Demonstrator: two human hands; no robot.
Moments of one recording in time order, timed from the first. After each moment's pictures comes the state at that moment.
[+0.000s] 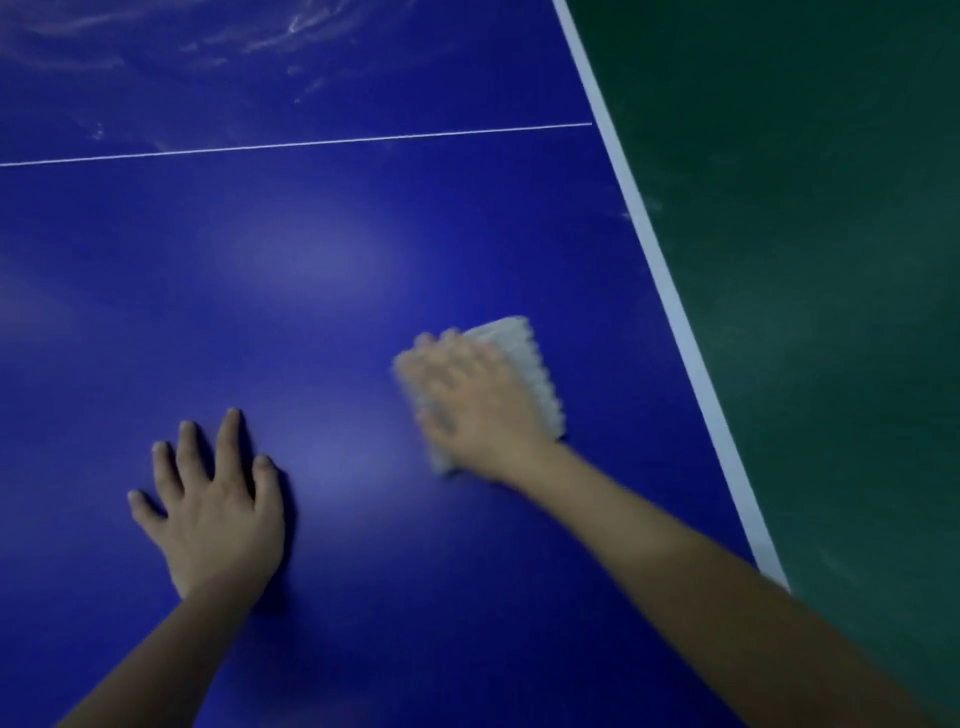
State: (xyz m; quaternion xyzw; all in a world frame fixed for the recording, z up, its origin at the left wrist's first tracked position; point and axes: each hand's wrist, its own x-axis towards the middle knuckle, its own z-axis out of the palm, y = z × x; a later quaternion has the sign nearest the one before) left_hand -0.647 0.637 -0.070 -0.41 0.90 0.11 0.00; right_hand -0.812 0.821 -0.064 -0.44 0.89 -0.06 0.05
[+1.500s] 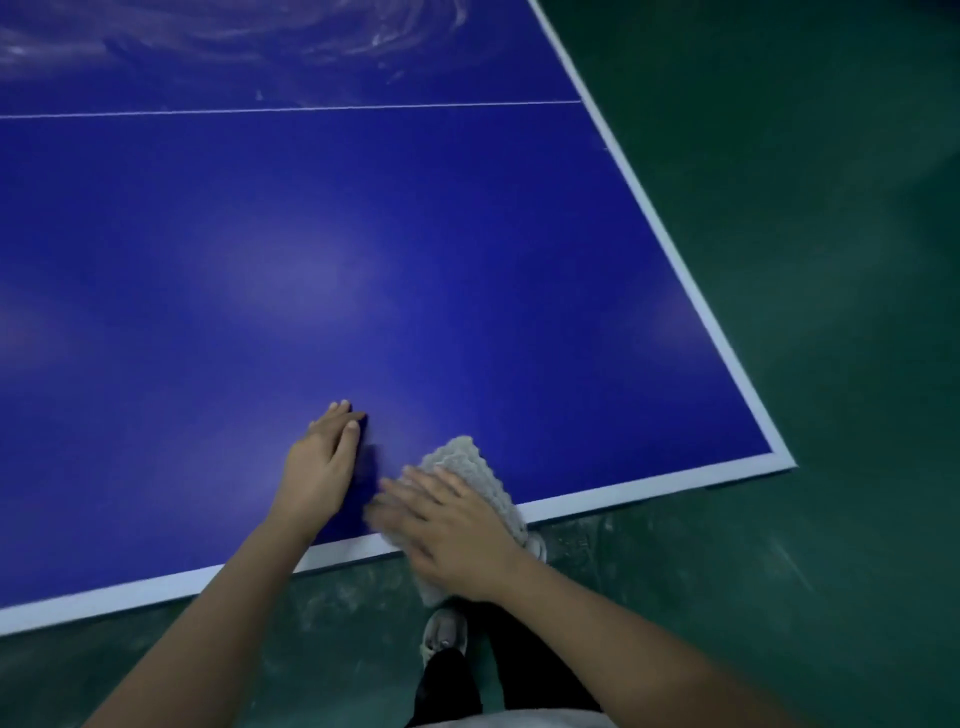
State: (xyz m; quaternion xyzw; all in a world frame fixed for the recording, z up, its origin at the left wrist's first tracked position) left_hand -0.379 0.639 -0.032 -0.21 0.89 0.41 -0.01; right_hand -0.390 0.828 -0.050 -0.50 0.85 -0.09 0.15
